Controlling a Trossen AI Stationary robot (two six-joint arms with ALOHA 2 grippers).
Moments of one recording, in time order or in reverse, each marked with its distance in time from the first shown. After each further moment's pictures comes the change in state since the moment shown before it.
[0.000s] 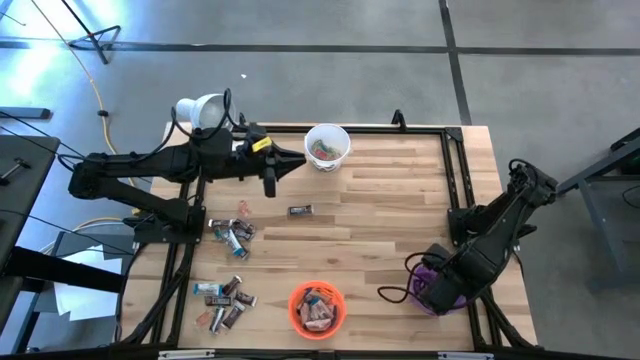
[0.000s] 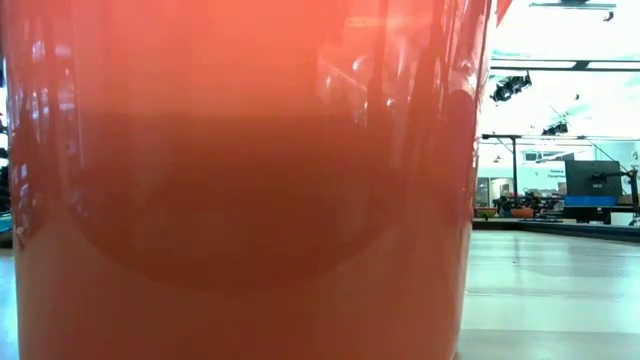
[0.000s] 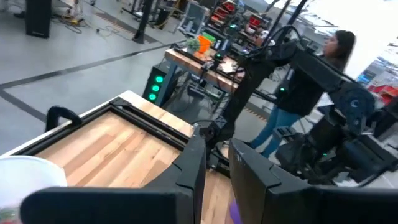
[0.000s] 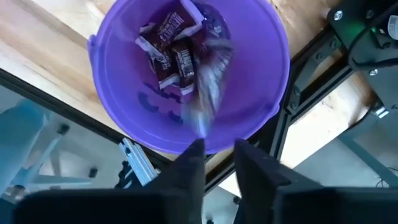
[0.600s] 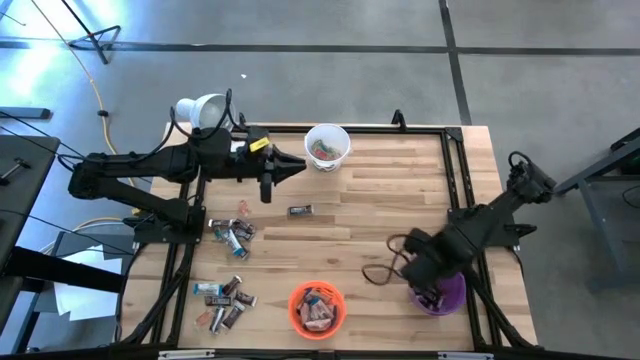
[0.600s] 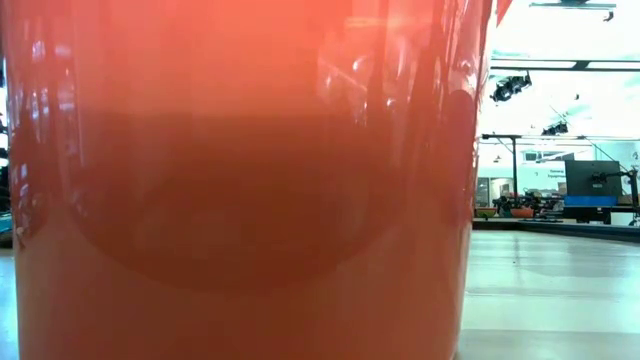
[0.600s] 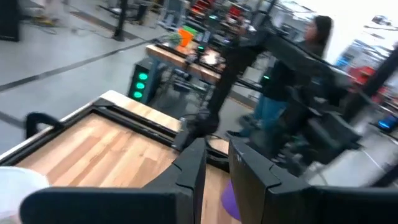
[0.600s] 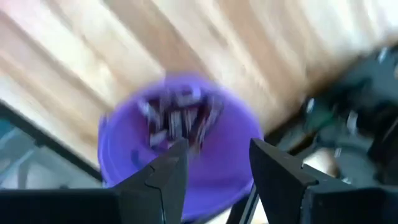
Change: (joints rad) left arm 0.000 -0.005 0.000 -0.001 0.090 0.061; right arm -0.195 -0.002 0.000 -0.026 0.165 -0.353
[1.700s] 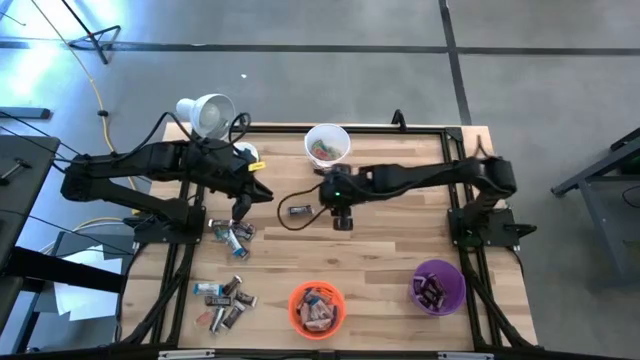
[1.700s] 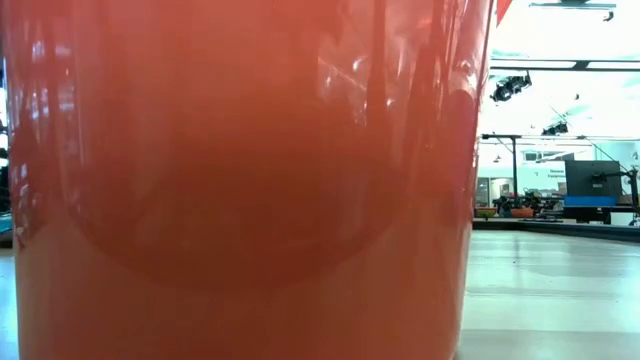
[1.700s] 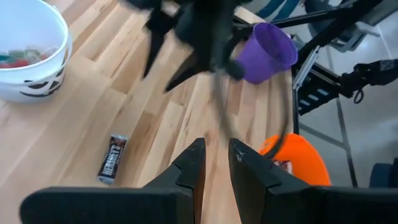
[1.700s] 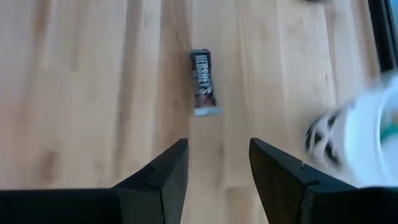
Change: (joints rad) left arm -0.005 -0.108 0.000 -0.622 0.156 -0.049; right arm -0.635 0.252 0.001 0.931 0.210 -1.450
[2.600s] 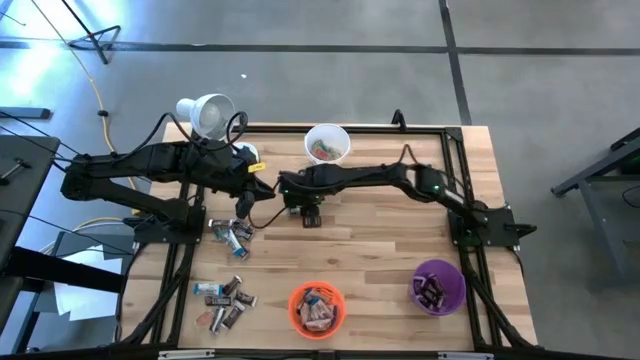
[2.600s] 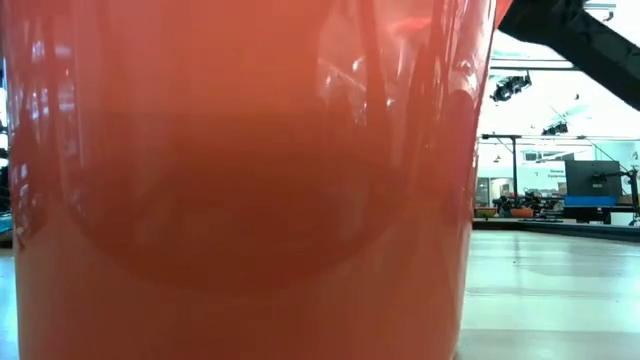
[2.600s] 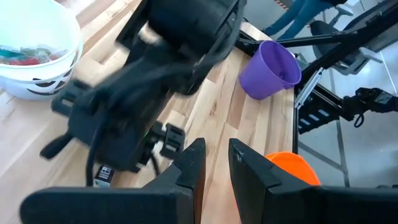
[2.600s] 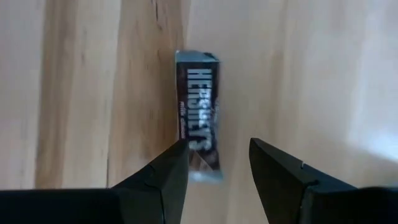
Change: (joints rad) left arm -0.016 0.001 0.000 0.031 -0.061 -0.090; right arm -0.077 0.613 0.631 -0.290 -0.113 -0.082
